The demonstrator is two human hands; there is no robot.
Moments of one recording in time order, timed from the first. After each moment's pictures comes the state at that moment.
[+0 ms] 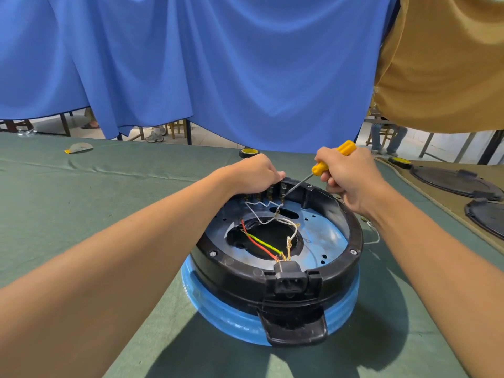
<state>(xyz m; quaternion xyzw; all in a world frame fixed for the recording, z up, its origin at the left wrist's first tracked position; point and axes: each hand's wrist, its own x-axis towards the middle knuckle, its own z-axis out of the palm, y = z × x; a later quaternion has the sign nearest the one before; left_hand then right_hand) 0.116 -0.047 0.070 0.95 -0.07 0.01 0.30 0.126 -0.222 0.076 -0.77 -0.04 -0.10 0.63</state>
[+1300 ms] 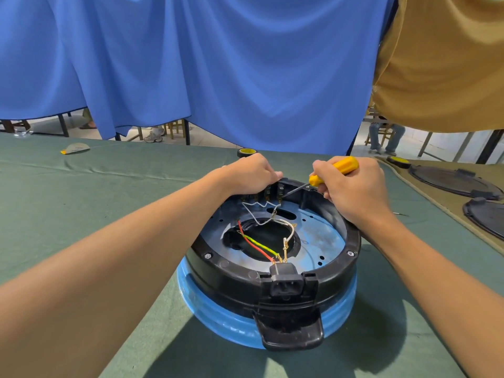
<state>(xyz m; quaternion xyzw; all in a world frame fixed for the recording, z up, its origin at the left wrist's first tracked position) 0.118 -0.045 0.069 0.95 -0.09 0.03 0.29 0.101 -0.234 0.053 -0.80 -0.19 -0.29 0.50</state>
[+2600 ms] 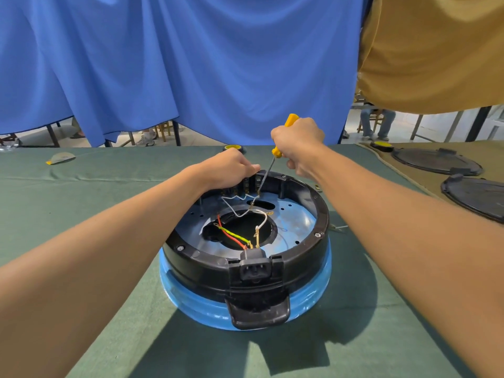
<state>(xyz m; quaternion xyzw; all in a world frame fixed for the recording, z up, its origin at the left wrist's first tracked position) 0.114 -0.047 0.071 0.96 -0.07 0.03 0.27 0.149 -0.188 0.095 -0.81 0.00 -0.14 0.56</state>
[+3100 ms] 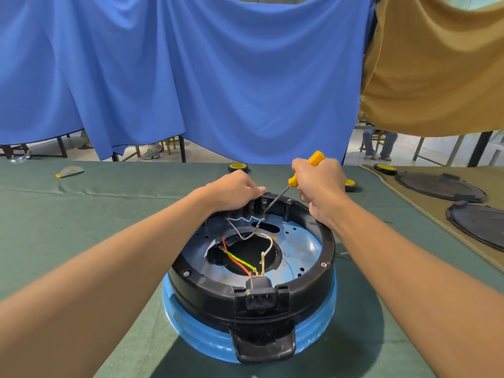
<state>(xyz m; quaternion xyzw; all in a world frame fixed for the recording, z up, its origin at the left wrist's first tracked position) 0.120 -0.043 0.068 0.96 -0.07 0.03 0.28 0.141 -0.206 0.072 -0.74 0.03 -0.17 0.65</state>
